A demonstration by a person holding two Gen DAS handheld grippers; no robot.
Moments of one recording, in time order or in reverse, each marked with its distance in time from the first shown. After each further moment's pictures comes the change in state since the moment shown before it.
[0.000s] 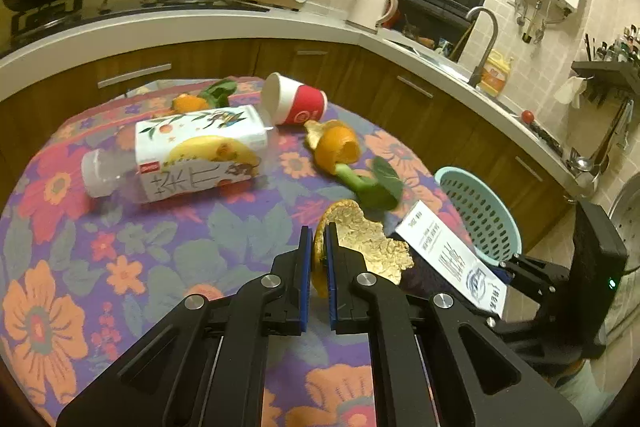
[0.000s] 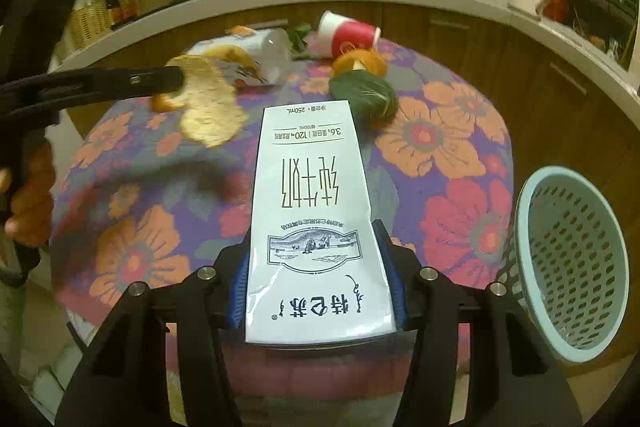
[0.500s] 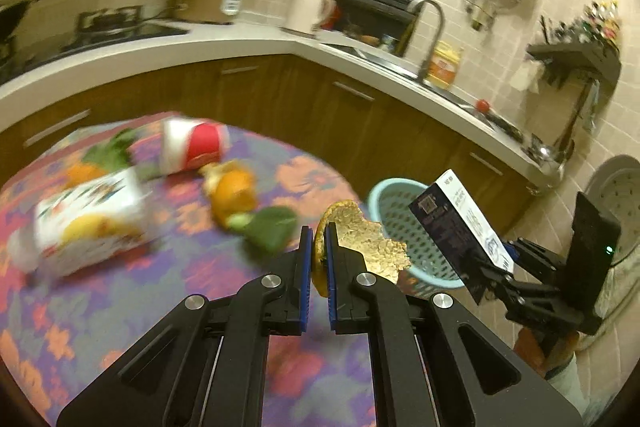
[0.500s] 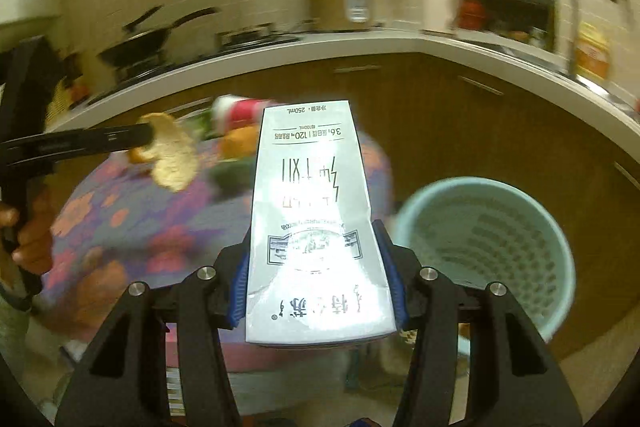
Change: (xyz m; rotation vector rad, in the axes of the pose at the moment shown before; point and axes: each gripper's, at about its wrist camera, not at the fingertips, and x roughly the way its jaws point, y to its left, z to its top) left arm 0.035 -0.084 0.043 0.128 -0.002 -0.152; right arm -0.074 -0.117 -0.014 0.239 -0.177 -0.224
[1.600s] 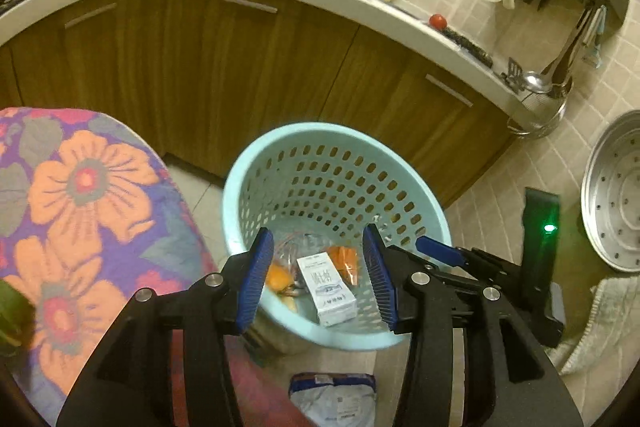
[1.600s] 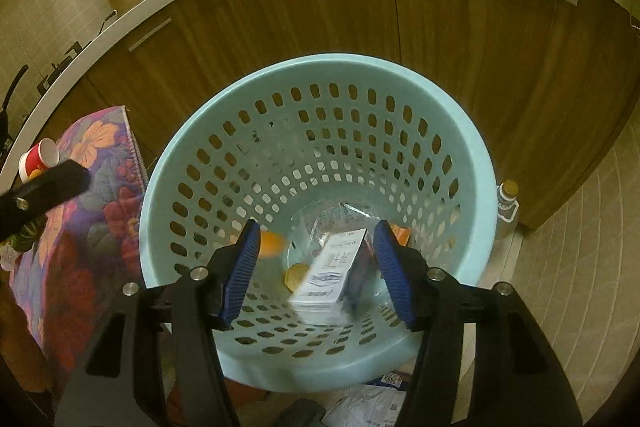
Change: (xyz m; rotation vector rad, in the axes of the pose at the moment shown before) left arm 0.207 -0.121 0.005 0.095 0.256 -0.192; right arm 0.080 -0.170 -0.054 0.449 0.242 -0.235
